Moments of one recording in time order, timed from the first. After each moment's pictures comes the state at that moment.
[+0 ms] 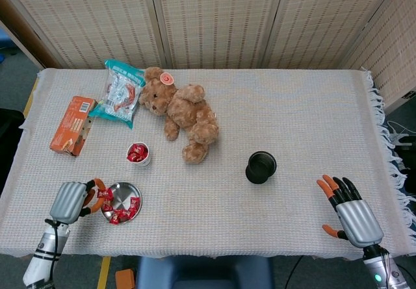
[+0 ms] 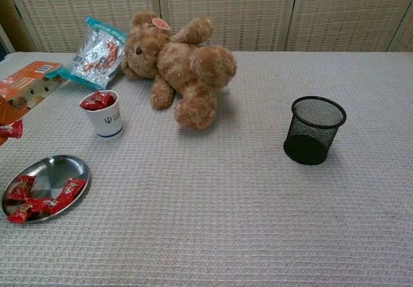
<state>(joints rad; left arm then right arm) -0.30 -1.38 -0.10 -1.48 1.50 1.29 -0.03 0.10 -1.12 -0.06 -1.69 -1.63 1.38 -0.14</state>
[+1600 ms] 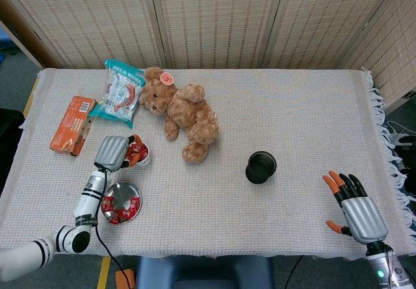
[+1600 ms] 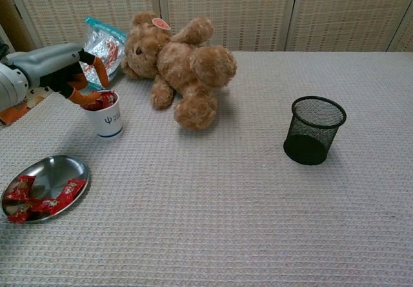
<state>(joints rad) -0.68 -1.53 -0.26 -1.31 1.14 0.99 0.19 0.10 -1.11 -0.04 -1.69 -1.59 1.39 -0.13</state>
